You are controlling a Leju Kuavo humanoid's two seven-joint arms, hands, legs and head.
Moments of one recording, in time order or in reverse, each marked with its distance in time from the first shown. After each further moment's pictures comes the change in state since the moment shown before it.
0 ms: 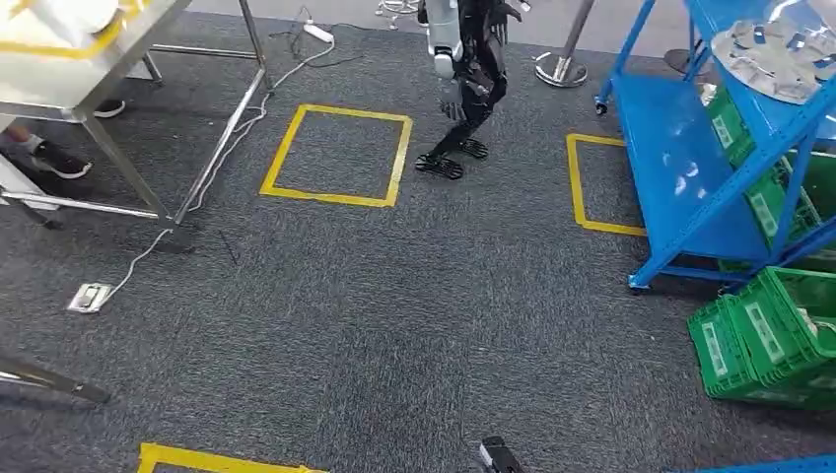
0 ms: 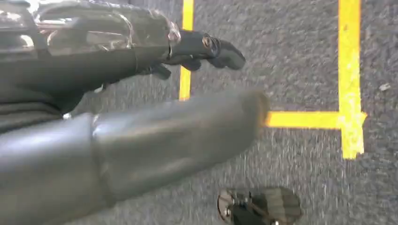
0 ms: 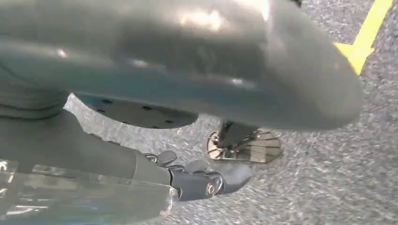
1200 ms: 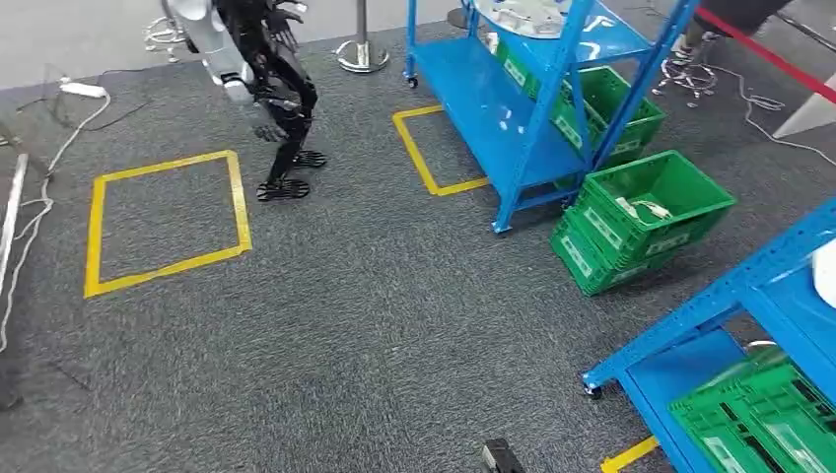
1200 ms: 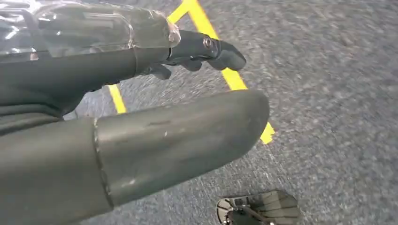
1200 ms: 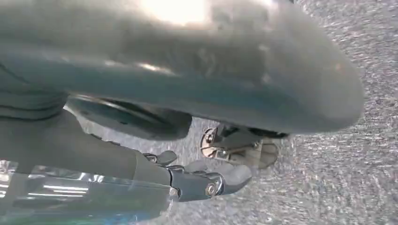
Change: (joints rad) left arm 0.001 0.003 -0.006 0.000 0.000 -0.003 0.006; right arm -0.006 -0.002 0.018 0.001 -0.020 0.000 -0.002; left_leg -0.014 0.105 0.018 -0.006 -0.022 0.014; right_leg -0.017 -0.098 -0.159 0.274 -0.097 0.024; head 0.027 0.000
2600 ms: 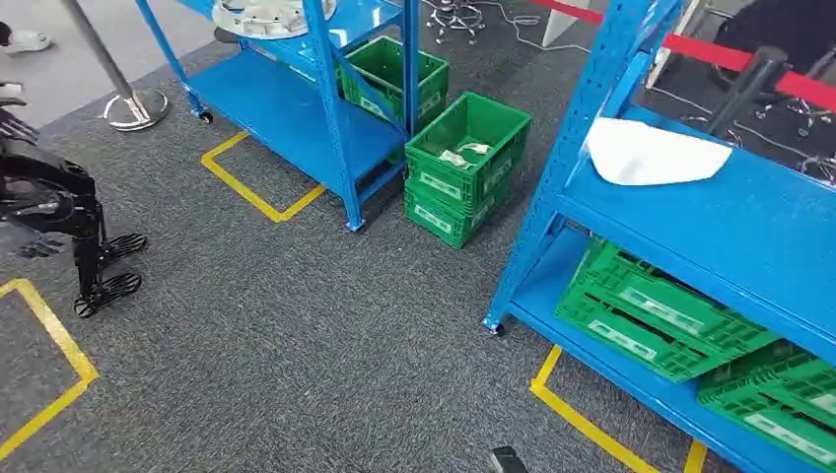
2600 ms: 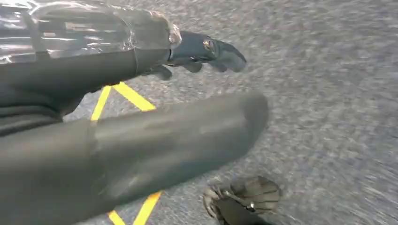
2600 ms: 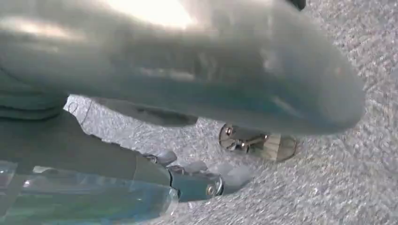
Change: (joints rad) left arm -0.011 -0.011 -0.001 0.000 0.000 -0.008 -0.003; right arm 0.004 -0.004 0.007 0.002 -0.004 -0.002 0.009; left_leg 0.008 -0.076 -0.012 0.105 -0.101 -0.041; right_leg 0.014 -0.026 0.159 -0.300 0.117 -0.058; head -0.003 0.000
